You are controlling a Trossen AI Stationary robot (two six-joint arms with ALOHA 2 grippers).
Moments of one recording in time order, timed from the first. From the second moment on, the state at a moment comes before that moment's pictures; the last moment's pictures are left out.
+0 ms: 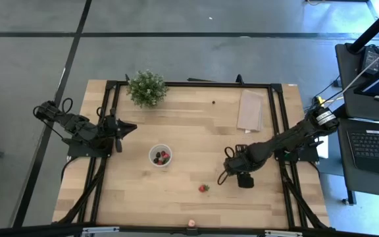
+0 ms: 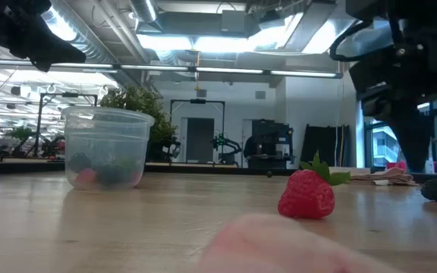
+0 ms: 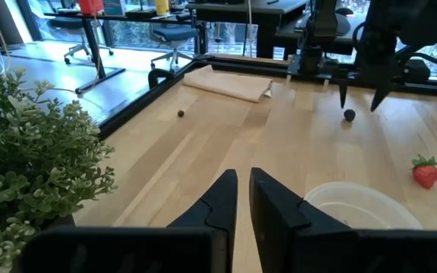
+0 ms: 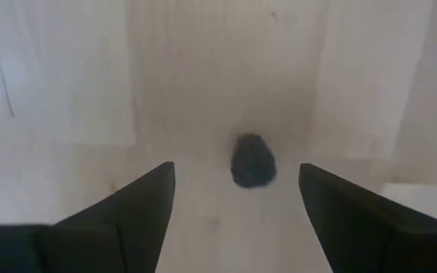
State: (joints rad) left arm -0.47 0.14 0.34 -0.52 -0.78 -0.26; right arm 0.42 1.58 0.91 -0.81 -0.02 0.40
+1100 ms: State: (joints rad) left arm -0.47 0.14 0.34 -0.52 -0.80 -0.26; right arm 0.42 1.59 0.77 -0.64 0.03 0.53
